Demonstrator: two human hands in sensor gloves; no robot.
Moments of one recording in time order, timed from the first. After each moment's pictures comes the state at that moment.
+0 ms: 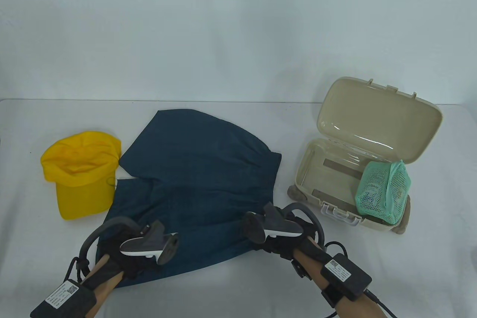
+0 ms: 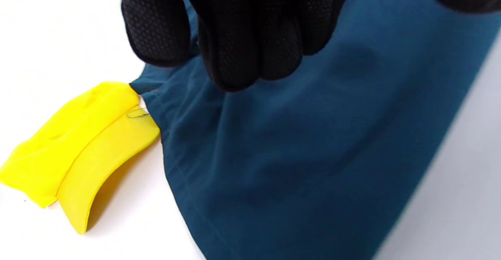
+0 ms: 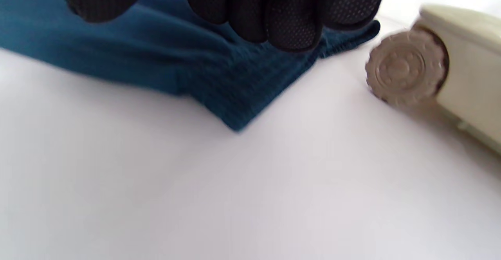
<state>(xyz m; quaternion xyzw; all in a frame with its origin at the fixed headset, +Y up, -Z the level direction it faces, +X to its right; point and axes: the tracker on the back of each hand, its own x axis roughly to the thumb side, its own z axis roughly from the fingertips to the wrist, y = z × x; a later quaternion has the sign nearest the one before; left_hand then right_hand) -0.197 -0.710 -0.269 -0.27 -0.20 -0.32 0.89 0.079 -0.718 -0.324 -0.26 -0.16 -0.94 0.15</state>
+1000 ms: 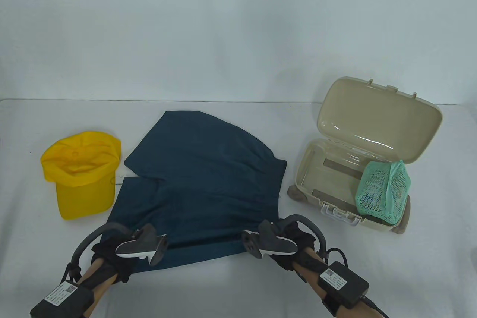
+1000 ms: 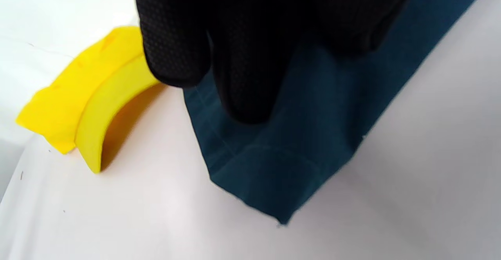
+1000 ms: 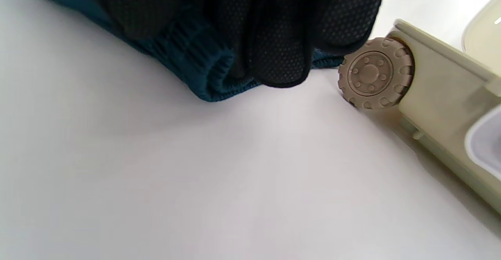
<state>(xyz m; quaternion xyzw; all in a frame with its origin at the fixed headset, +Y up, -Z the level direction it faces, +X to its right) -0.235 -0.740 -0.282 -0.28 -0.13 -0.32 0.90 0.079 -0.731 -0.313 -0.23 -0.10 -0.94 0.22</state>
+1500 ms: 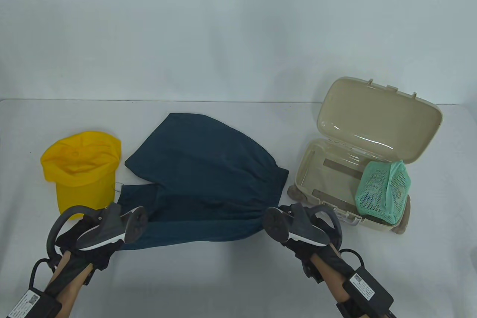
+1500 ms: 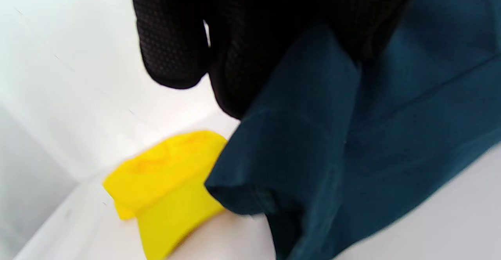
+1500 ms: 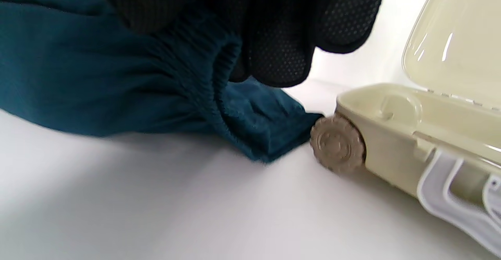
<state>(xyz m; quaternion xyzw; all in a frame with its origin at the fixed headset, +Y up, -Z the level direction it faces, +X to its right) -0.261 -0.616 -0.278 -0.09 -0.07 -0.20 0.97 0.109 -0.639 -0.307 -0.20 -0.04 -0.98 0.05</state>
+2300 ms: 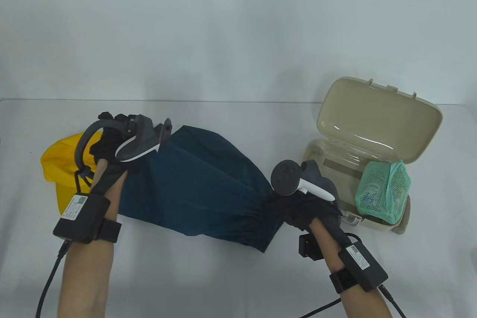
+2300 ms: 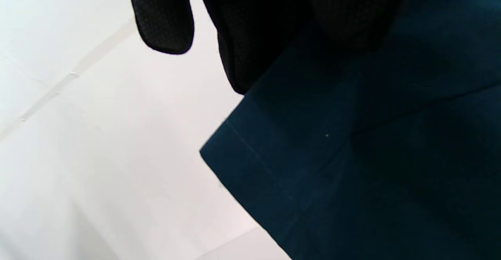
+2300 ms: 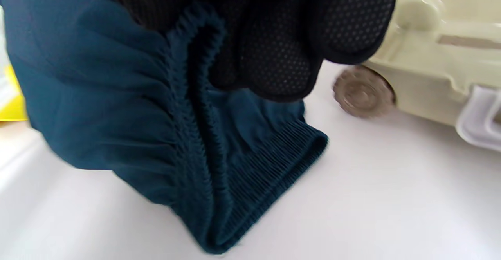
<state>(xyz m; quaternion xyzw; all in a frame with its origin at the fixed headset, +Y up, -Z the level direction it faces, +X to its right) -0.208 -0.559 -0.436 0.02 0.03 -0.27 0.96 0.121 -0.637 -0.370 -0.13 -0.23 -0.96 -0.09</state>
